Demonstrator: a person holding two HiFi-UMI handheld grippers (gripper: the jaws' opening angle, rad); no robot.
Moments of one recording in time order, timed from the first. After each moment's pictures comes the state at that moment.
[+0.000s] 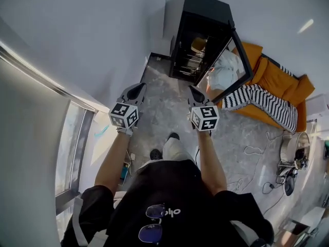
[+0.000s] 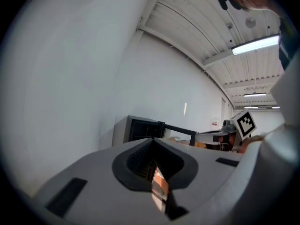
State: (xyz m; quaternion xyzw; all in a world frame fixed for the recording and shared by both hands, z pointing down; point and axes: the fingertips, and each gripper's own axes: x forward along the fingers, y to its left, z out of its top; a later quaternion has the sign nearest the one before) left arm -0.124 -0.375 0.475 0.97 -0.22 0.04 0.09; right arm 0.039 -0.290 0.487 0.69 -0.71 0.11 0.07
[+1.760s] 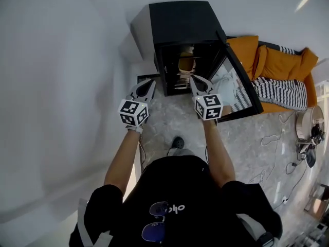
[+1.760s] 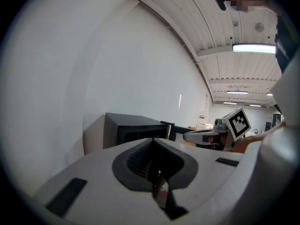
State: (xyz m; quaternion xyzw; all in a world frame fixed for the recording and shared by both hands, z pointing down) left arm 0.193 -0.658 0.485 0.99 -0.08 0.08 0.08; right arm 0.317 -0.571 0.507 0.77 -0.62 0.13 0.04
